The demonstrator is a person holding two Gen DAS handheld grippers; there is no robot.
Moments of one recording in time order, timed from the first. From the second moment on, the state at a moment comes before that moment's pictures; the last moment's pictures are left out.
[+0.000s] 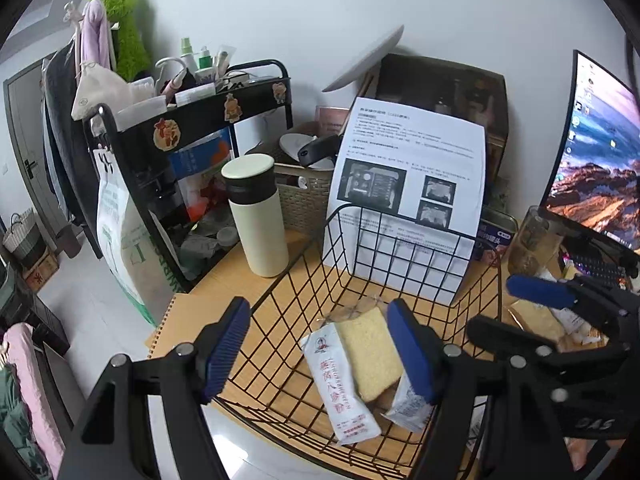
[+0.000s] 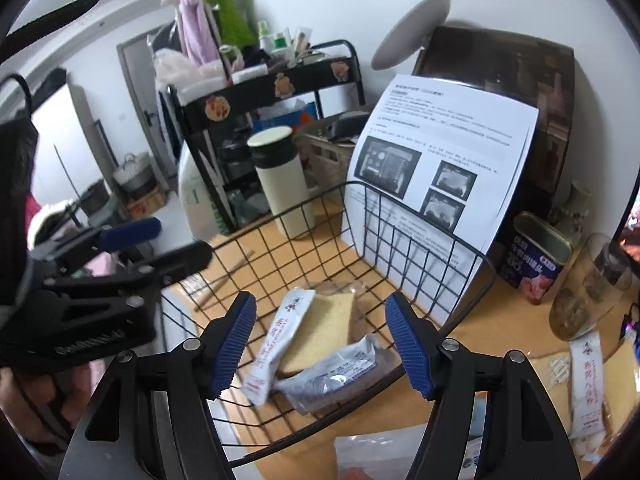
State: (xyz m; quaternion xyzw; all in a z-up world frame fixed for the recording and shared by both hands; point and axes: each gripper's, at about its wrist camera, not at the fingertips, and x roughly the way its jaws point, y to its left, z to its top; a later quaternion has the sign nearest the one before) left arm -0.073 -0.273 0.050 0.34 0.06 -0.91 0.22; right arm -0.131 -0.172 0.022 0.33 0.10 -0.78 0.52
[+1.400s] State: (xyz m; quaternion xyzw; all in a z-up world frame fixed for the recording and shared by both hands) left arm -0.098 0.009 0.012 0.37 -0.06 -0.93 0.02; right arm -0.080 0.246 0.038 0.31 0.01 -0.93 0.21
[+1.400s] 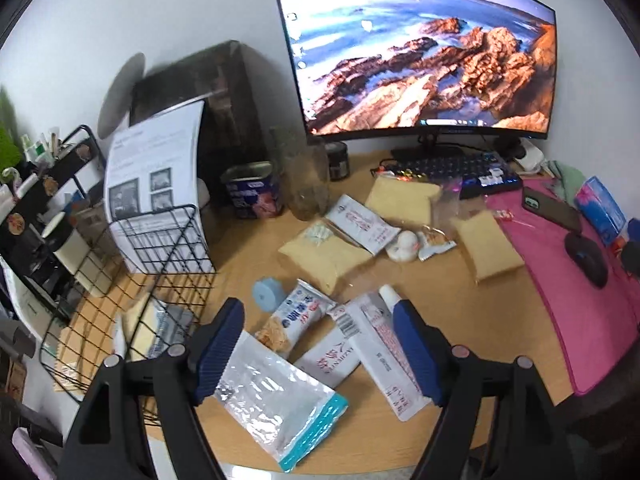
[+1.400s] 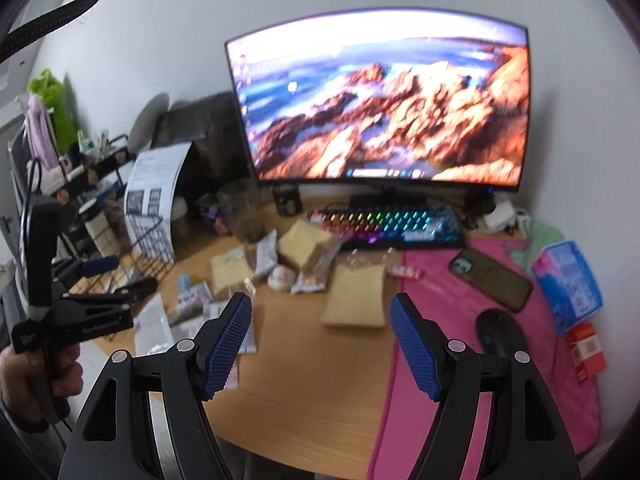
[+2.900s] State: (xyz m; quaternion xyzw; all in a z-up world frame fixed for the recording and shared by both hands) left arm -0.130 0.024 -0.058 0.48 -0.04 -0.87 -0.05; right arm -0.243 0.248 -0.086 0.42 -0.02 -0.88 0.21
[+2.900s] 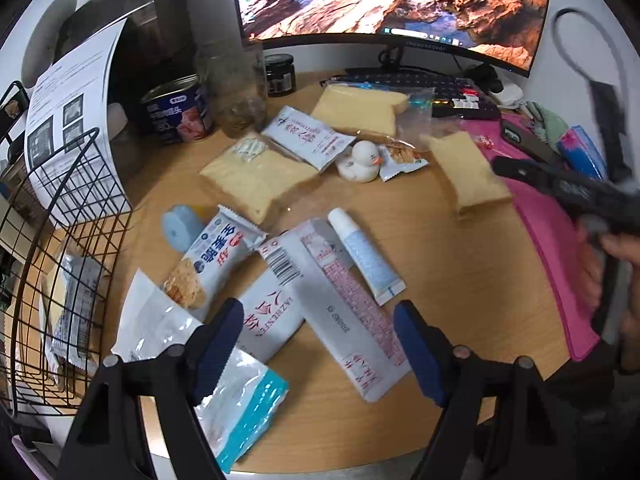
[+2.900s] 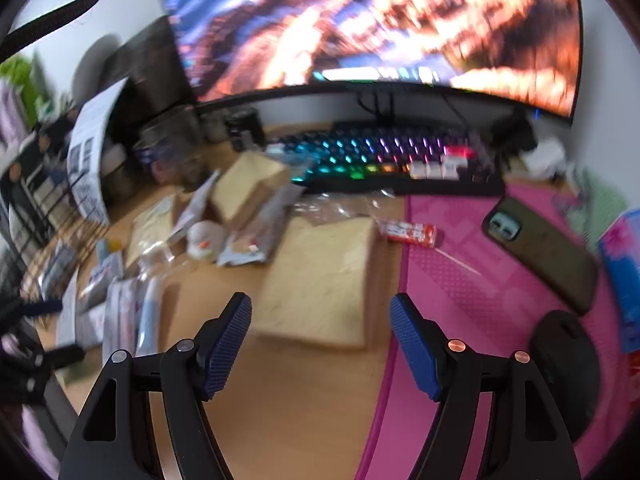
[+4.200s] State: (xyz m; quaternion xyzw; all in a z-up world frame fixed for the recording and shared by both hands) left arm -0.207 0.051 -0.043 0.44 -0.06 -0.89 -0.11; right arm -0.297 0.191 -0.034 0.35 -0.08 -0.88 0.32
